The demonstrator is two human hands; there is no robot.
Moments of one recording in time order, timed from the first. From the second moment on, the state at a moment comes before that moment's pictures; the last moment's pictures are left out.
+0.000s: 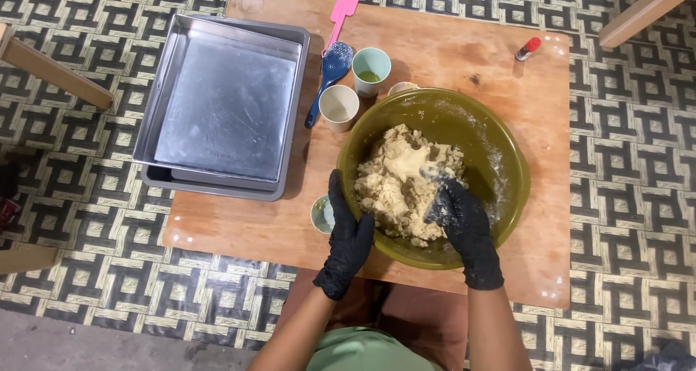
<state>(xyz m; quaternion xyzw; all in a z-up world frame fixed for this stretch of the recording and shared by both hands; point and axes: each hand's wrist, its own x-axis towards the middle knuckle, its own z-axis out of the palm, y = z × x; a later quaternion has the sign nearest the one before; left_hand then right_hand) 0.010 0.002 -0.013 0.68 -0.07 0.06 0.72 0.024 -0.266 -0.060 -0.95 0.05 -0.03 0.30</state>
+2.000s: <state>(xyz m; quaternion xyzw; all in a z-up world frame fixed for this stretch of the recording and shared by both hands) 0.012 -0.002 -0.009 0.70 -0.05 0.06 0.71 0.172 -0.191 -0.103 -0.96 -0.19 0.20 0.04</state>
